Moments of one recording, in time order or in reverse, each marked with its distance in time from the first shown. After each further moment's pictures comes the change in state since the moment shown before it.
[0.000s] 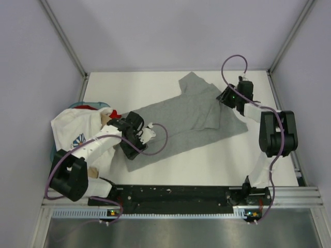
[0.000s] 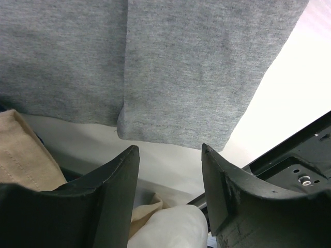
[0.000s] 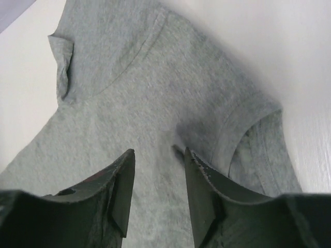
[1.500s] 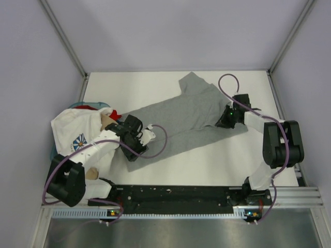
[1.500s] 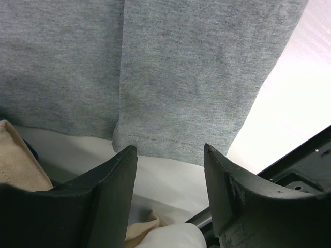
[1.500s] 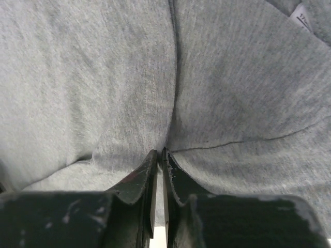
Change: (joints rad) left arm 0.000 -0.058 -0.088 0.097 0.029 -0.005; right arm 0.045 -0.138 -0.138 -0.411 -0.069 -0.003
